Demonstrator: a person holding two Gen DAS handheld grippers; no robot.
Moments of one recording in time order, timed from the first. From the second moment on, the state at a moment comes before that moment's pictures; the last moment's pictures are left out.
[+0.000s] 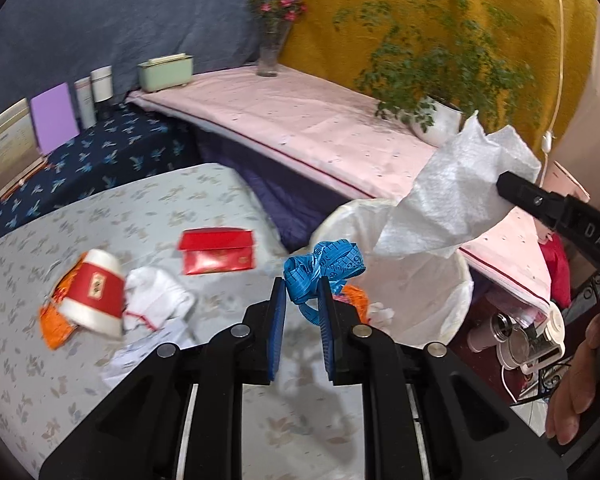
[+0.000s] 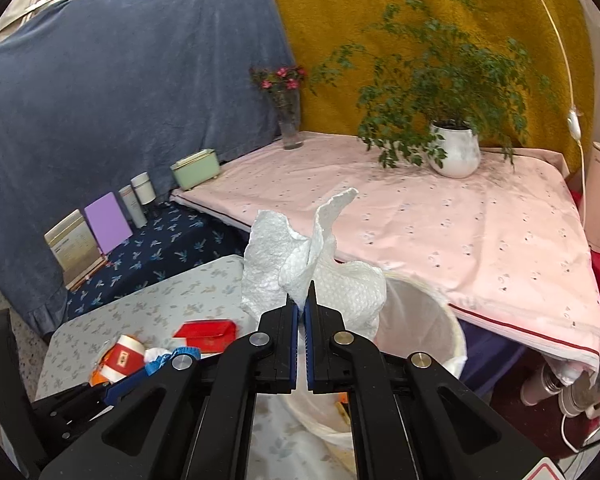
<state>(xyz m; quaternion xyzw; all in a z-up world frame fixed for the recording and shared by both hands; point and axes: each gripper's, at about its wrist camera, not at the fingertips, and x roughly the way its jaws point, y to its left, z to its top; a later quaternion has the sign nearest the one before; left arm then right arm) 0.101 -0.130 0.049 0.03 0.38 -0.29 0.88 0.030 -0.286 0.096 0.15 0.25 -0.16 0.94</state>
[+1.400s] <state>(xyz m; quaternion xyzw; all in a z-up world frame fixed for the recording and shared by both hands) 0.109 -0.160 0.041 0.01 0.37 -0.30 0.88 0.032 -0.294 0.083 0.15 0.26 -0.18 0.94</state>
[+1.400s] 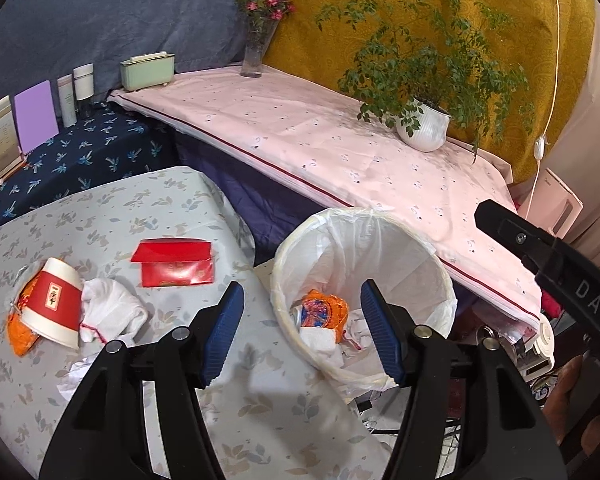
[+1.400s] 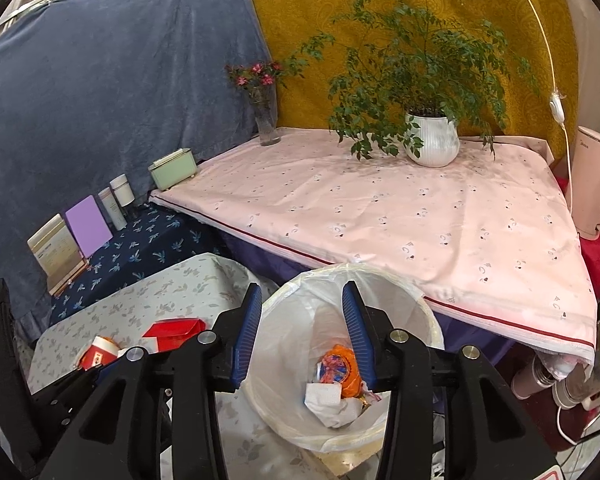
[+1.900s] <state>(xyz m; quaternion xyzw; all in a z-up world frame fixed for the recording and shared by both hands) 0.113 -0.088 0.036 0.00 0.38 -0.25 0.89 0.040 -0.246 0.077 0.15 0.27 -0.14 0.94</state>
